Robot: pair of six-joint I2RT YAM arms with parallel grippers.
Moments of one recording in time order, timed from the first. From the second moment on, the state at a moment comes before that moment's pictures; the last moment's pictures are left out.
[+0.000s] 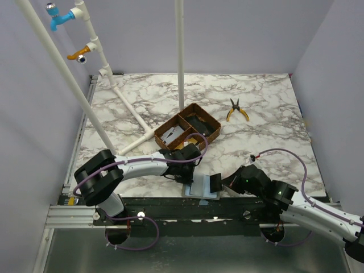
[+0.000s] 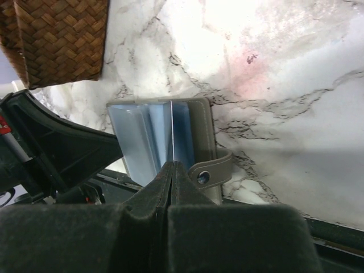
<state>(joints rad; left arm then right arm) -1.03 1.57 0.85 -0.41 0.09 -0.81 0.94 0.50 0.22 -0.44 0.21 1.34</state>
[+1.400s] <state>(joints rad) -0.88 1.25 0.86 -0.42 0.25 -0.77 0.94 0.60 0.39 -0.40 0.20 1.35</state>
